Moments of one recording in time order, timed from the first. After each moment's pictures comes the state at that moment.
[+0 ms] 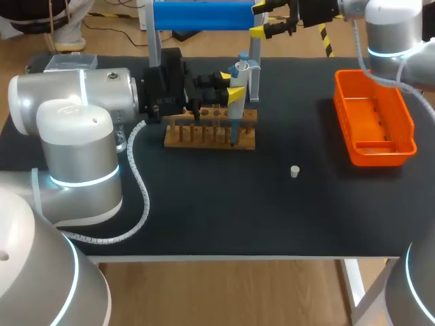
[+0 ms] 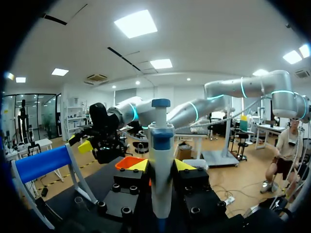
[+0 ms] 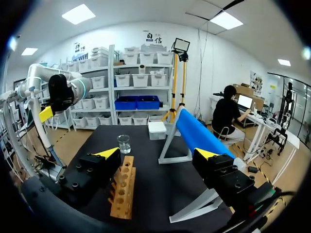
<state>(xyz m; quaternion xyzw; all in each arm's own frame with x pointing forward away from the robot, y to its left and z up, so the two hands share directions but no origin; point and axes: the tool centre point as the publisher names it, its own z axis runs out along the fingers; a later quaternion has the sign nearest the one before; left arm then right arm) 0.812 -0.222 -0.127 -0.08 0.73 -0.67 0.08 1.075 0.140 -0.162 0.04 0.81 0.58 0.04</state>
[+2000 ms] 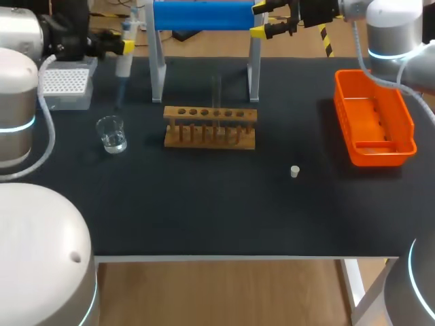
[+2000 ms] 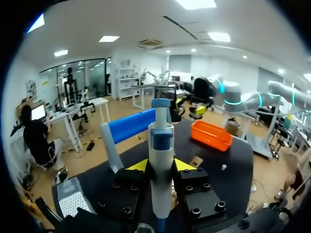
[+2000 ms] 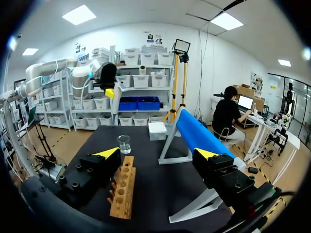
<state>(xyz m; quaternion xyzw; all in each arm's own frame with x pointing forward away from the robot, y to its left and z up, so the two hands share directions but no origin) 0.964 0.010 -0.132 -0.31 0.79 -0.50 0.17 1.076 0.139 -0.163 0.04 0.81 0.58 0.04</state>
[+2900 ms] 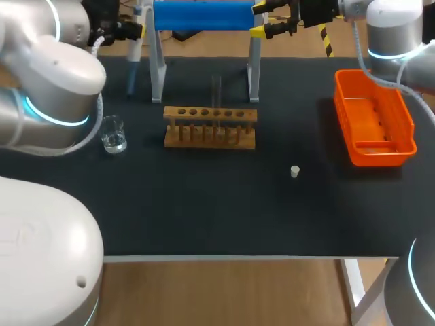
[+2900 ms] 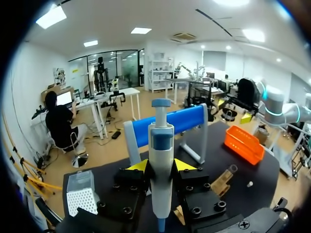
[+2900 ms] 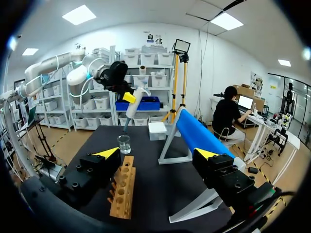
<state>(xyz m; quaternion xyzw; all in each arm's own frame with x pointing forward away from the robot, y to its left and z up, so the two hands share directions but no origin) 1.036 -0.006 -0.146 -0.43 0.75 -0.44 0.25 1.076 0.139 -0.163 0.04 0.81 0.58 0.04</state>
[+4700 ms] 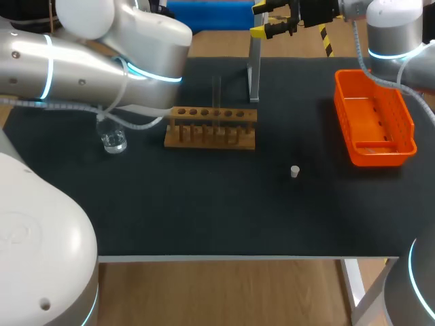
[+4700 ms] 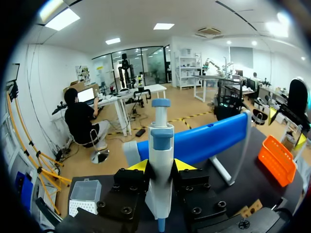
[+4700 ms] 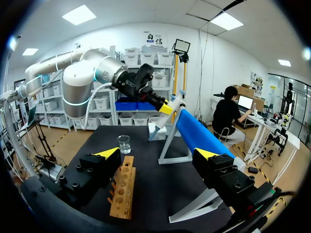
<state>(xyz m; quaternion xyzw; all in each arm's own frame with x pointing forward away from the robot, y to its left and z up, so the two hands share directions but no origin) 1.143 -0.042 -0.172 -0.50 0.71 -0.37 0.33 1.076 0.139 -0.163 0.04 0.81 0.58 0.04</state>
